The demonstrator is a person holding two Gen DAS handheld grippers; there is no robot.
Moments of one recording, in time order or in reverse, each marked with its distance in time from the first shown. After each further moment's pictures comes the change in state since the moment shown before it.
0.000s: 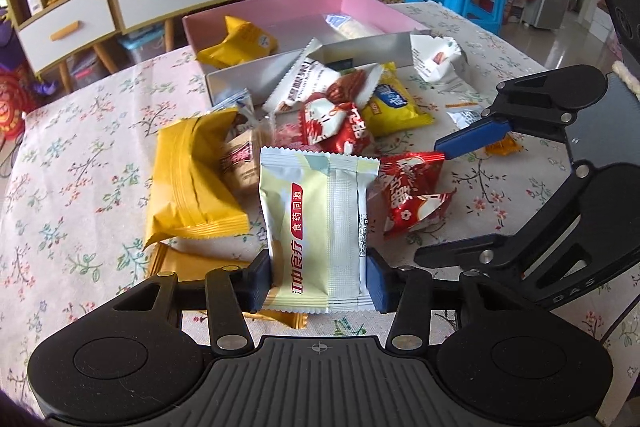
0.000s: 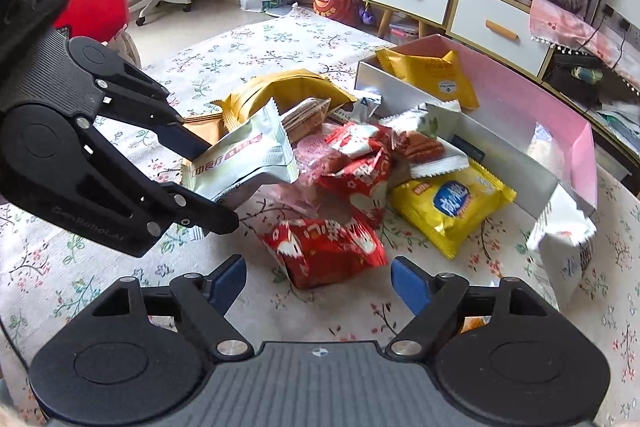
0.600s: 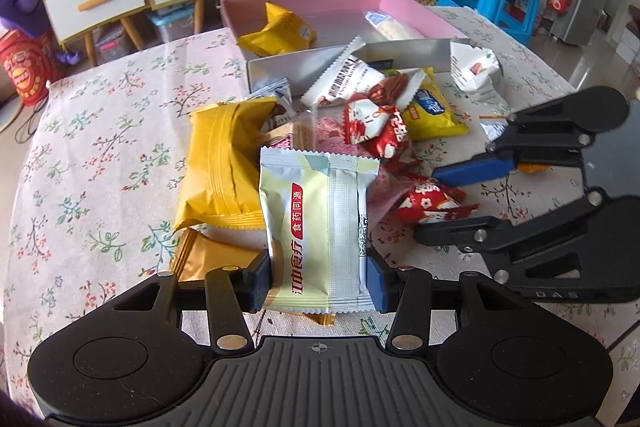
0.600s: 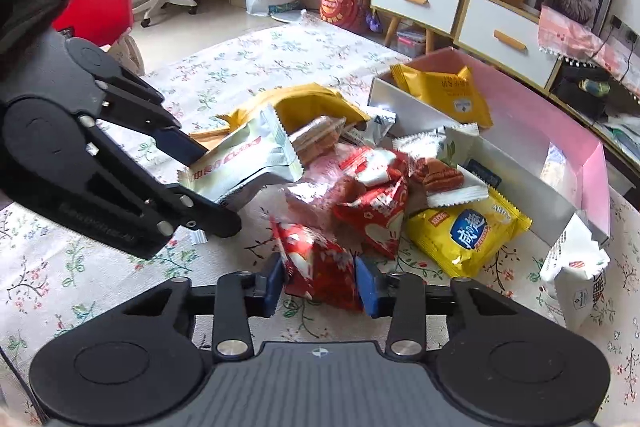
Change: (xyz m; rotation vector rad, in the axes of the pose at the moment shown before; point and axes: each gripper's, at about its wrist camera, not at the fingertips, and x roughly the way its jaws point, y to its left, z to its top) left arm -0.002 0.016 0.004 -0.100 0.033 0.039; right arm 0.001 0.006 0.011 -0.016 -0.020 0.014
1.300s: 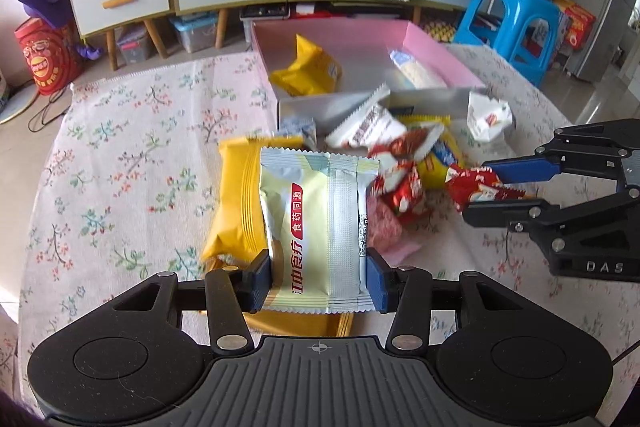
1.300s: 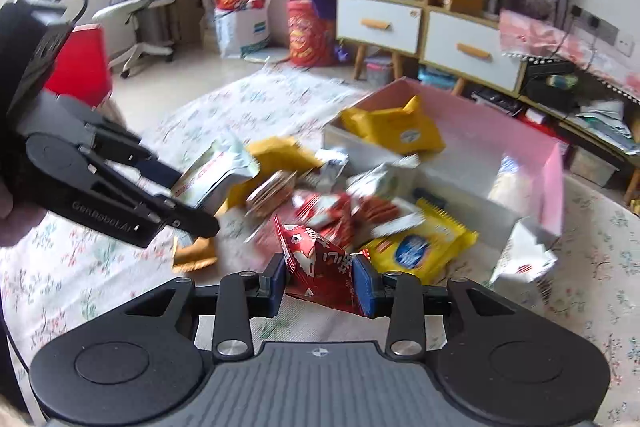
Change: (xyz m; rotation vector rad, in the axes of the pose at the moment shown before) left arm -0.018 0.012 0.024 -0.083 -0.055 0.013; right arm -0.040 -0.036 0.013 0.145 -0.118 -0.039
